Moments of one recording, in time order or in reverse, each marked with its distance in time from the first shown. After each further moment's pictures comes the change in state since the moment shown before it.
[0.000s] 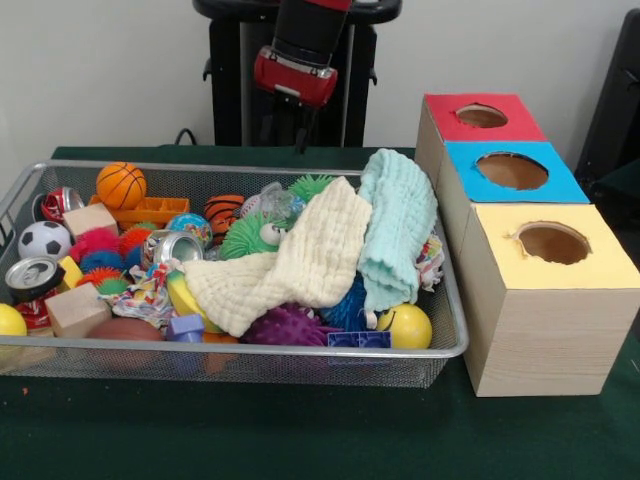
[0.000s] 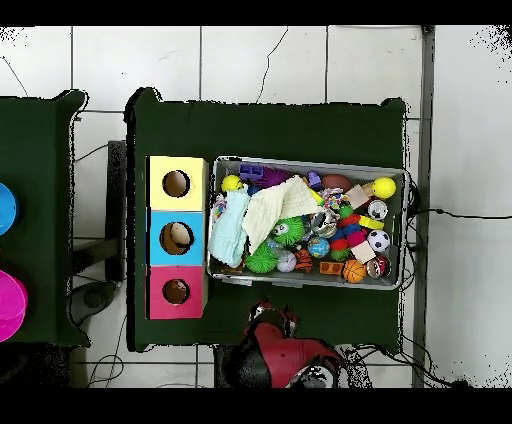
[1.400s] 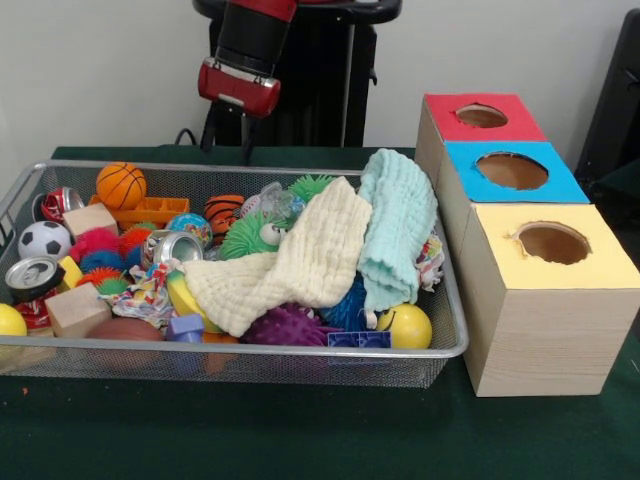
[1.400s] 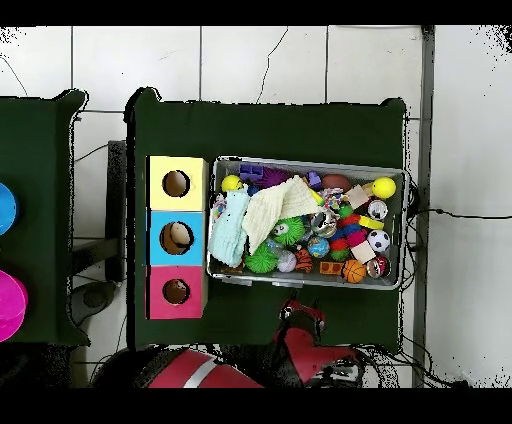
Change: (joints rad) arm -0.073 0.172 -0.117 -0.074 -0.085 -0.309 0.000
